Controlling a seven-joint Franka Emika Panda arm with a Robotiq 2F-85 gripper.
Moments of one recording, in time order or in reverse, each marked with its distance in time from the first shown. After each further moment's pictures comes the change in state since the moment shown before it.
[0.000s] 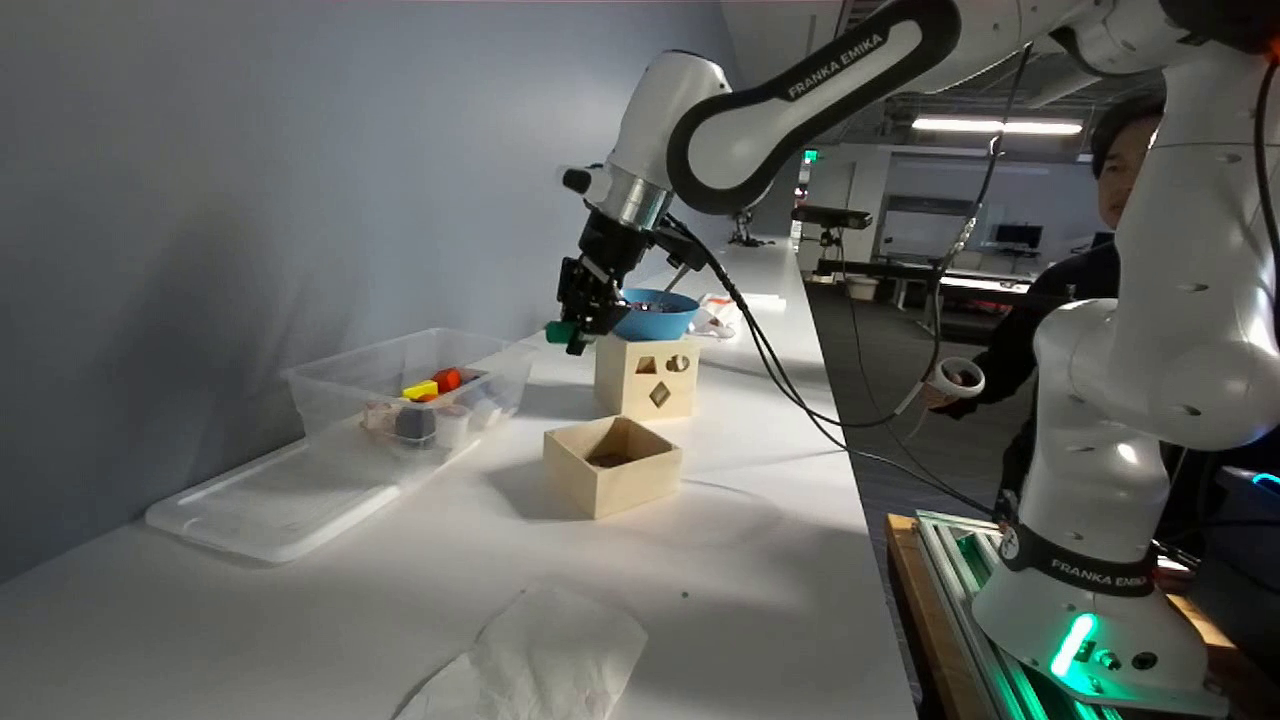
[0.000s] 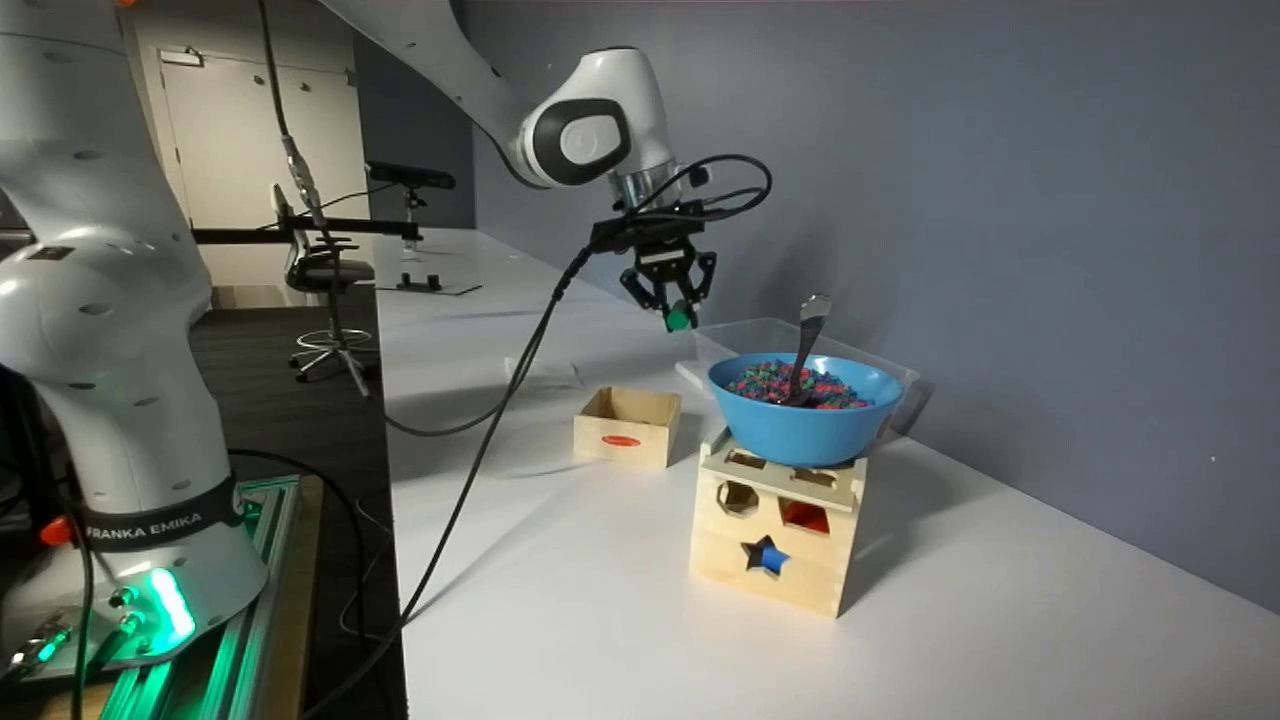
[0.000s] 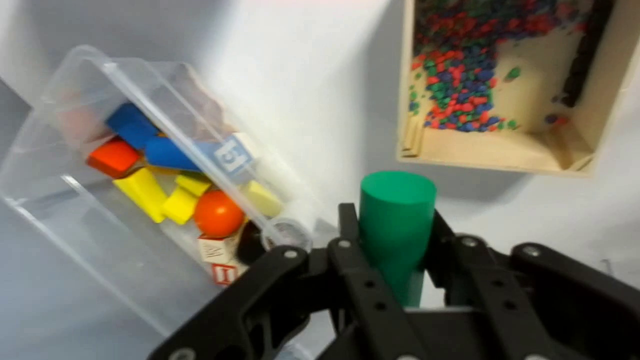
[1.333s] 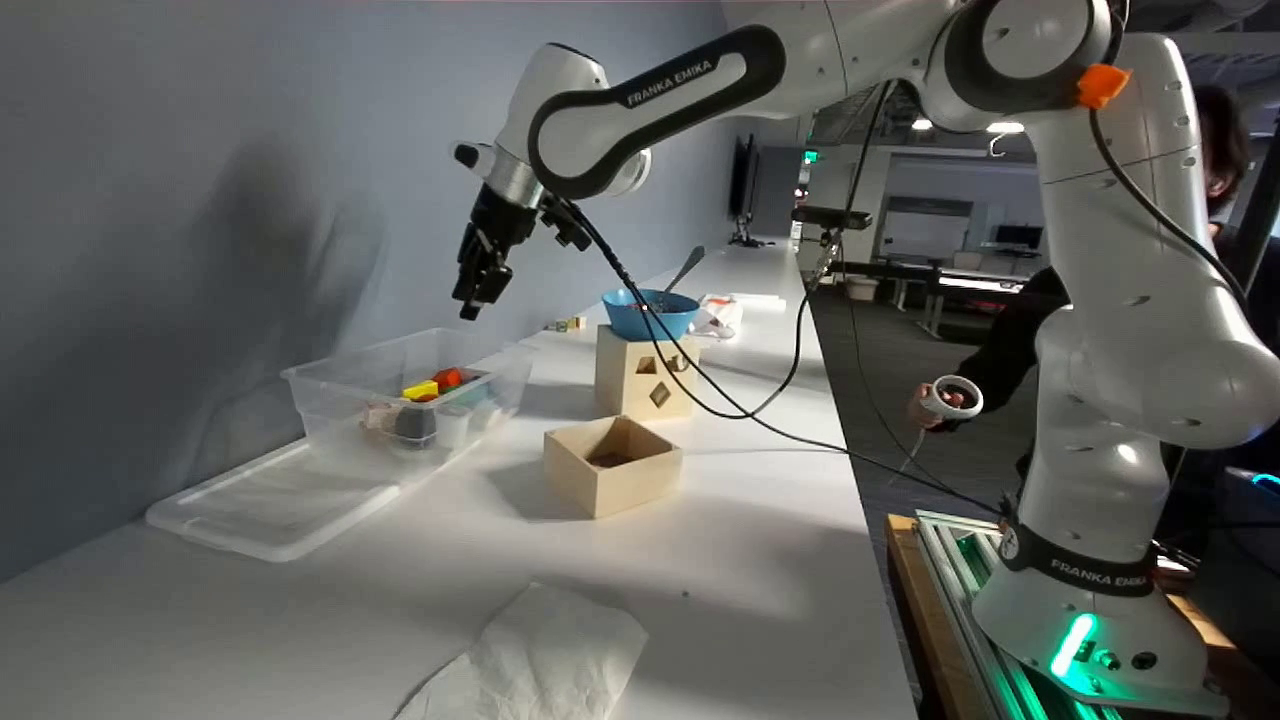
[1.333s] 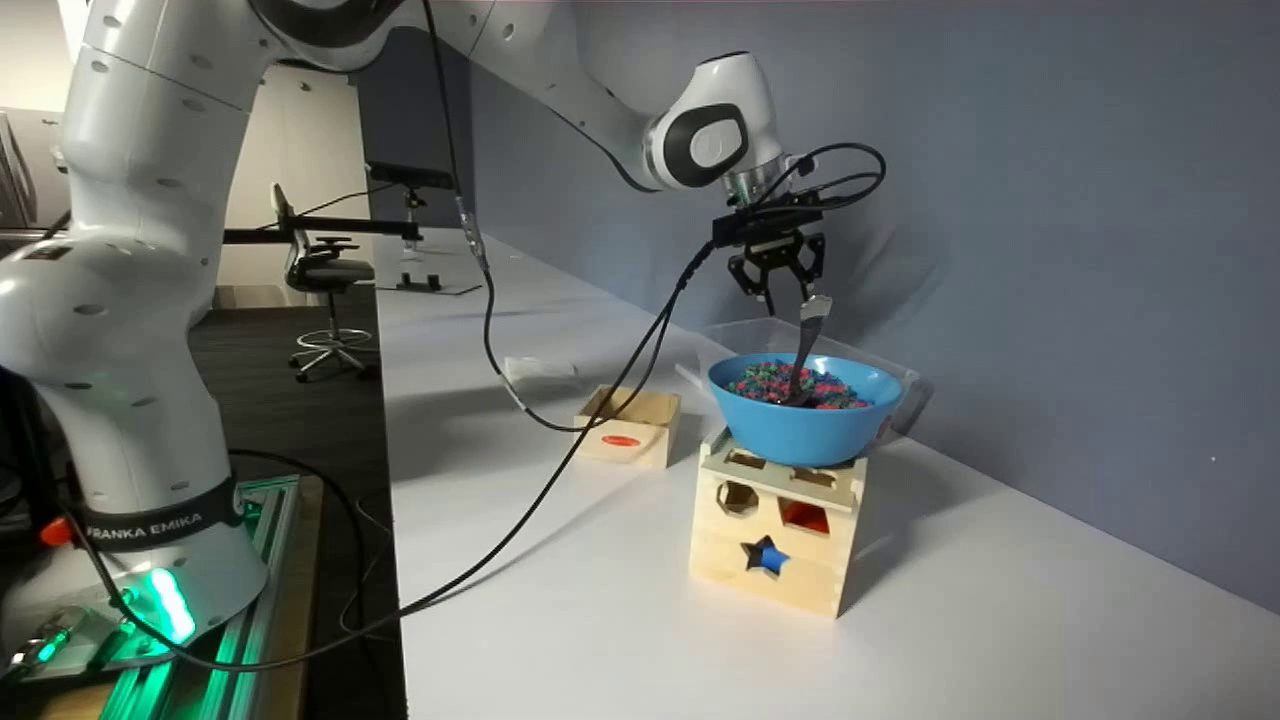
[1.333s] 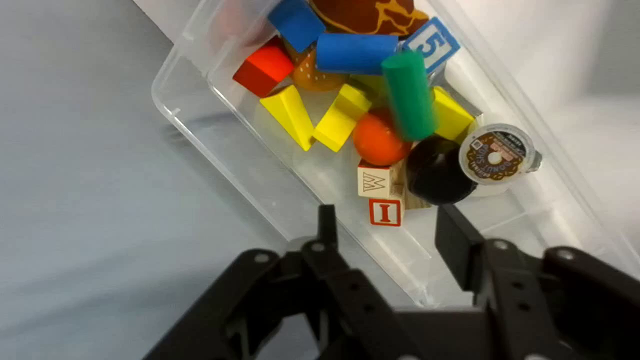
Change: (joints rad) arm -0.025 0.431 -0.006 0.597 -0.017 -0.071 0.029
